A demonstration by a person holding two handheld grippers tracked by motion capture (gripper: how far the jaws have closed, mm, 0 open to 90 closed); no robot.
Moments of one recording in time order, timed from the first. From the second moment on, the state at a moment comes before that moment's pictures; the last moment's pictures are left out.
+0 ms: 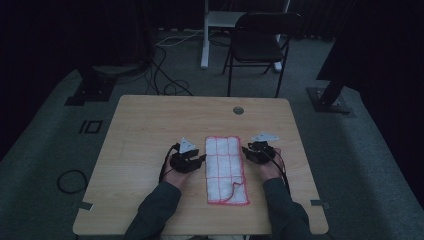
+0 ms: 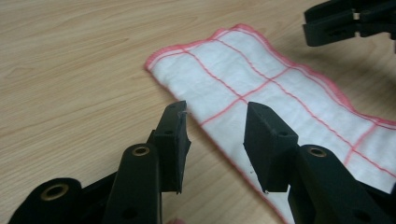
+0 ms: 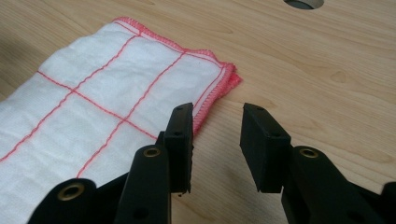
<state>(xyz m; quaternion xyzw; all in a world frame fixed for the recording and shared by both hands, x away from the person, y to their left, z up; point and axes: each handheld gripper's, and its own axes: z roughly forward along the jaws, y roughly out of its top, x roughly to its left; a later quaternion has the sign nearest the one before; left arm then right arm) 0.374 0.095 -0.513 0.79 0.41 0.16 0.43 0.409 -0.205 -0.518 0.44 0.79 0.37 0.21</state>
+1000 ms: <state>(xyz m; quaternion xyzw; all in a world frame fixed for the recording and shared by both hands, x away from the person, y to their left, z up) 0.413 0.081 -0.526 0.78 0.45 0.14 0.40 0.430 -0.183 -0.528 0.46 0.78 0.37 0.18</state>
